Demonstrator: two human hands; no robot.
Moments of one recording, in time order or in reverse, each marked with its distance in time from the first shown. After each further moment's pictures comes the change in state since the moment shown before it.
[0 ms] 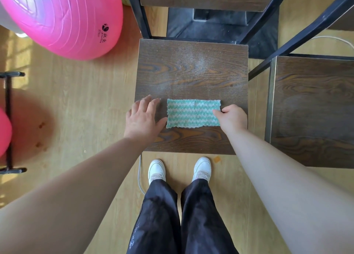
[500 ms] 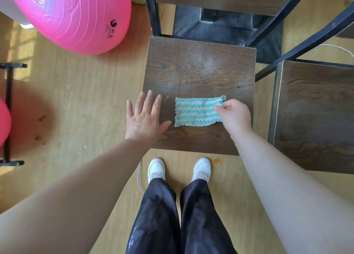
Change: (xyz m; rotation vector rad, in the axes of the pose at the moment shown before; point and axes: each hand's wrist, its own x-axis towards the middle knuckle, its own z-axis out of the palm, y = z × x) left_hand -0.011 -0.013 0.002 0.260 -0.034 -0.003; right_hand -0.010 -0.021 -0.001 0.289 0.008 -0.035
